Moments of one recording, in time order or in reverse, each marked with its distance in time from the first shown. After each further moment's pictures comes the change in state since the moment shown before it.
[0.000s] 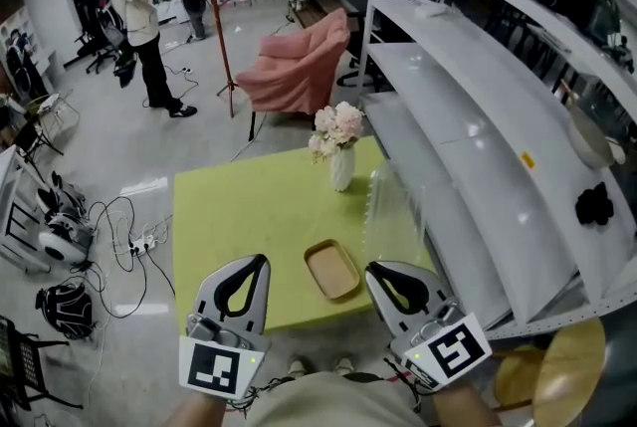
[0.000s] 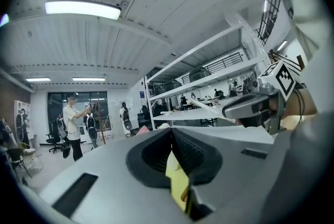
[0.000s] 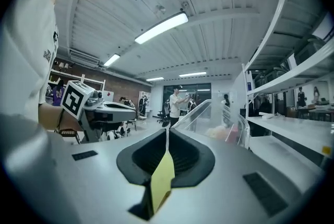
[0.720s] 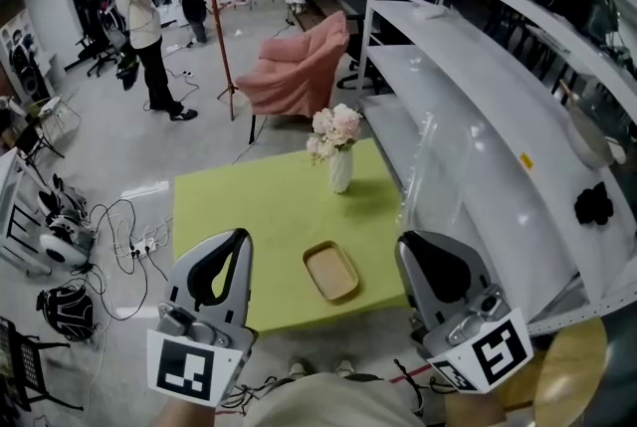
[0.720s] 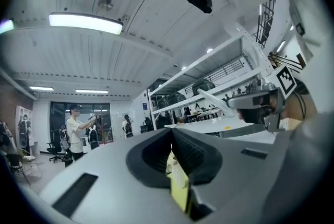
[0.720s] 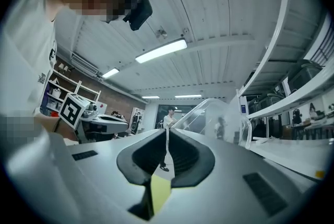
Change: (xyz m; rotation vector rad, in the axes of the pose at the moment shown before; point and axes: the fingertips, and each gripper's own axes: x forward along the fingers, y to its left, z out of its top) left arm -0.005 0.018 0.070 0.036 -0.104 0.039; right arm -0.029 -0.028 0.095 -0.062 -0.232 -0.076
